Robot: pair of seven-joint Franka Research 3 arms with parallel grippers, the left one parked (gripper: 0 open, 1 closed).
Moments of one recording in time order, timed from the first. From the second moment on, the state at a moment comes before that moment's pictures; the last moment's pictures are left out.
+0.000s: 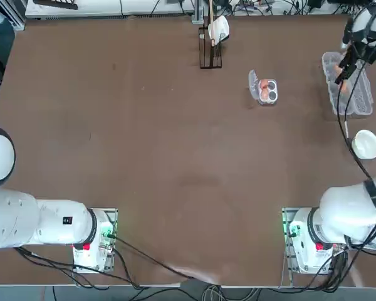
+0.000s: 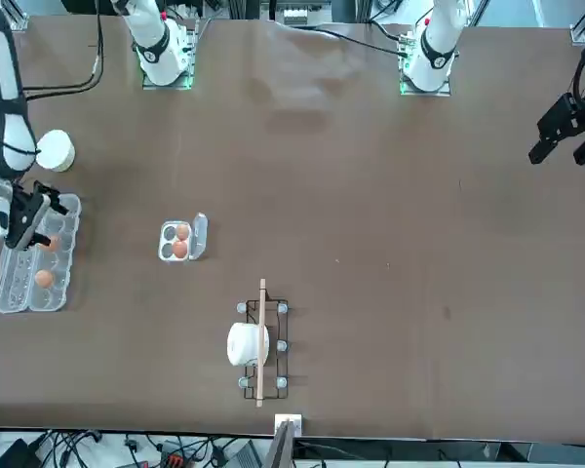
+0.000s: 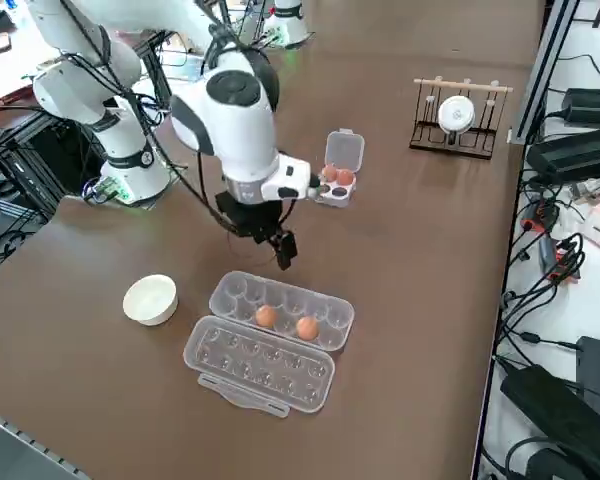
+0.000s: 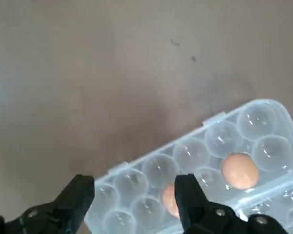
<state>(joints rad) -0.38 0.34 0.01 -1.93 0.00 2.23 -1.49</state>
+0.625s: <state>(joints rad) -0.42 0.48 0.01 -1.82 0.00 2.24 -1.70</state>
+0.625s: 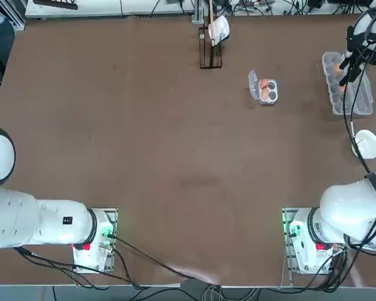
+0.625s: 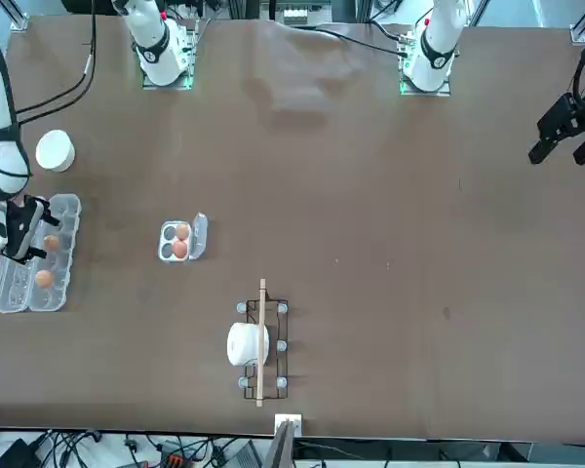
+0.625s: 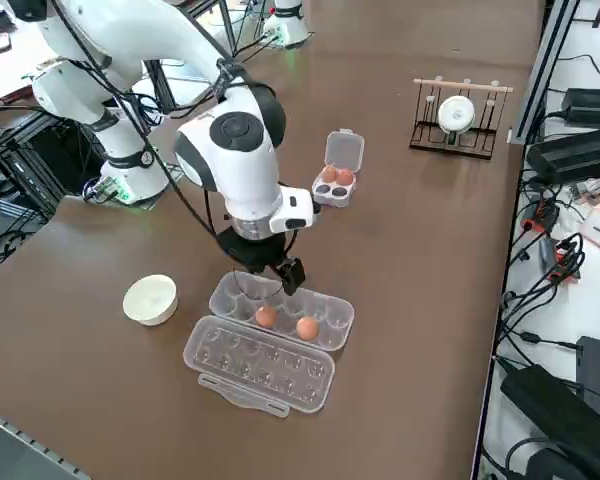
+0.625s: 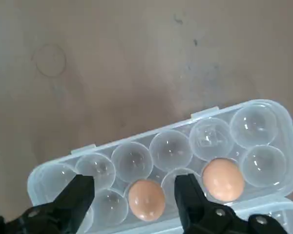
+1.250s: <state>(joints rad) -0.46 0.57 0.01 -1.75 0.00 2.24 -1.81</state>
